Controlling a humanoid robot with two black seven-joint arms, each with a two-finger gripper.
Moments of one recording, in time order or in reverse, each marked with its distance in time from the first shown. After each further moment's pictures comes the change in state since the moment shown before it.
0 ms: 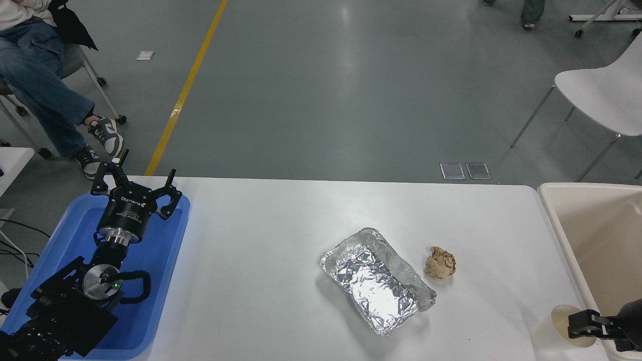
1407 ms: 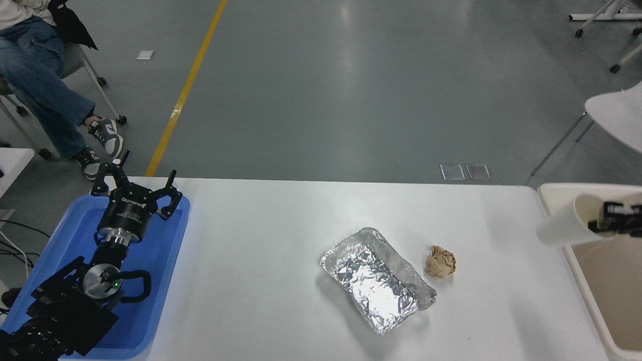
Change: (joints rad) left arm 0.000 -0.001 0.000 0.000 0.000 -0.002 0.000; right arm 0.664 -0.228 -0.003 0.118 -0.035 0.326 0.014
